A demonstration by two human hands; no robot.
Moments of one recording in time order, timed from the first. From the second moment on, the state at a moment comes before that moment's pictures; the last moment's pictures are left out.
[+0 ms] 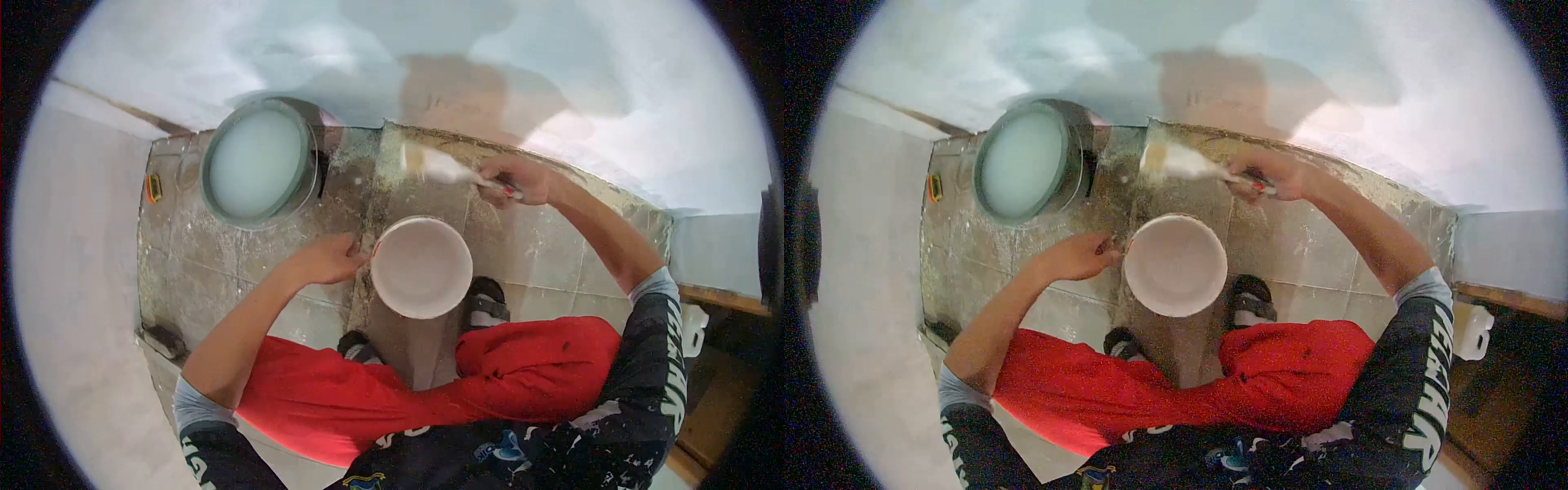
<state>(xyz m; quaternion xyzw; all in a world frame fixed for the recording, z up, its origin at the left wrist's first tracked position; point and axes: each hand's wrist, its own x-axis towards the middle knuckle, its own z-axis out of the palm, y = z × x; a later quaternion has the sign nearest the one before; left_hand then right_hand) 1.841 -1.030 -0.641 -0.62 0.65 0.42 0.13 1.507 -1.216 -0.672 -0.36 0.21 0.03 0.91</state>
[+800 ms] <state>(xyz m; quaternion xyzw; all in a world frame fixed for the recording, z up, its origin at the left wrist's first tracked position) 1.841 -1.034 -0.634 -0.61 0.65 0.43 0.14 1.610 -1.222 -0.754 -0.41 0.39 -0.26 0.79</state>
